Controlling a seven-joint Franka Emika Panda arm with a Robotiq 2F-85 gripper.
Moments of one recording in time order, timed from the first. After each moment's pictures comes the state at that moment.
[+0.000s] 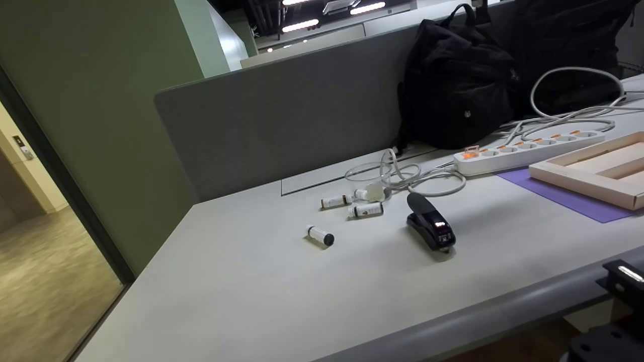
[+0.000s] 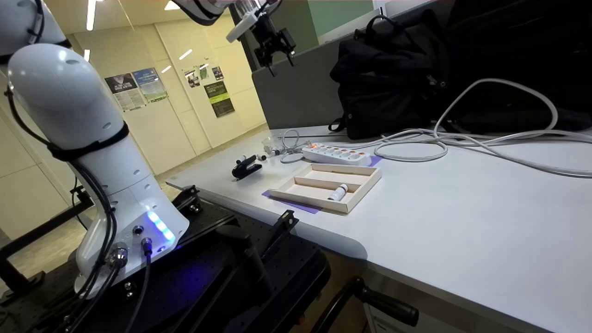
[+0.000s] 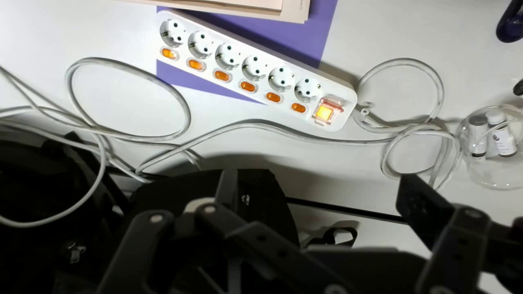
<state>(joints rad) -0.05 -0.08 0.11 -2.26 -0.13 2.35 0.05</state>
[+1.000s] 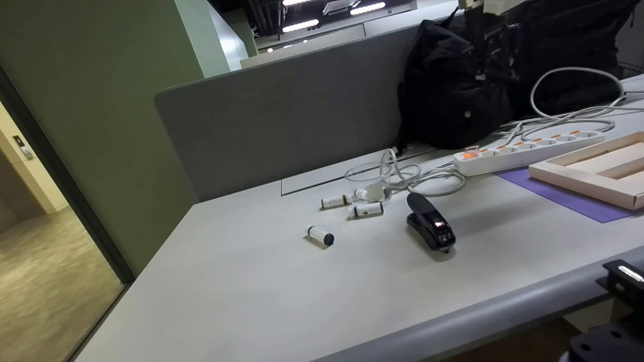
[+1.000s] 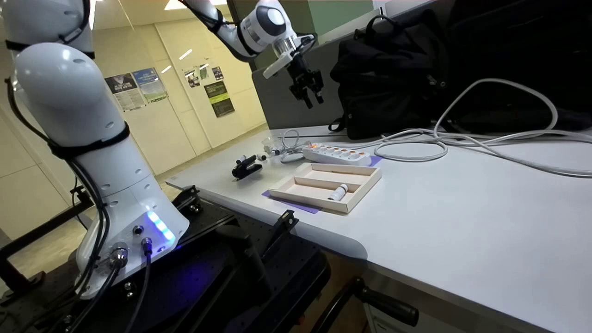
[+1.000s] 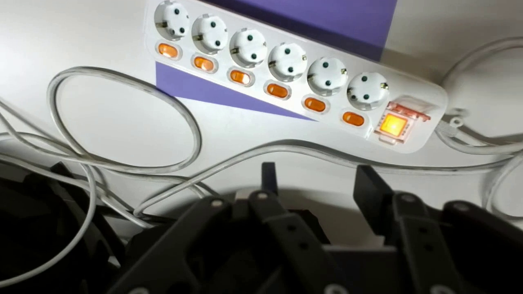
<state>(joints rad) 0.02 0.34 0.00 -2.04 -0.30 2.44 0.21</state>
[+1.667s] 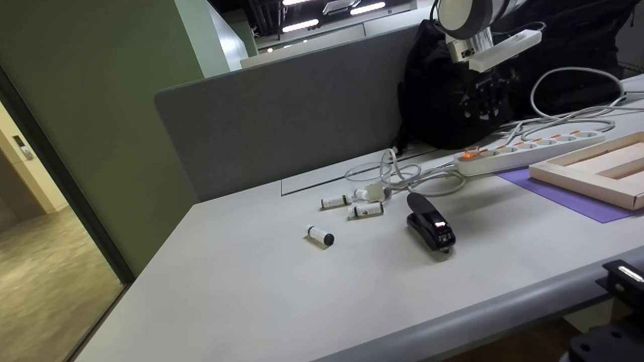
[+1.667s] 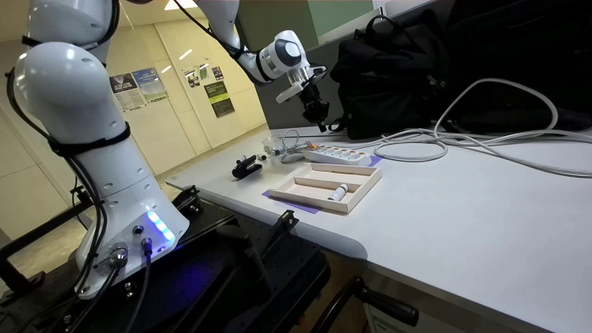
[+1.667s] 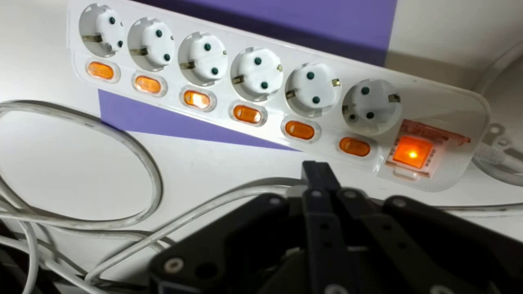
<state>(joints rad) 0.10 0.60 -0.07 -1.89 -0.24 2.45 0.26</state>
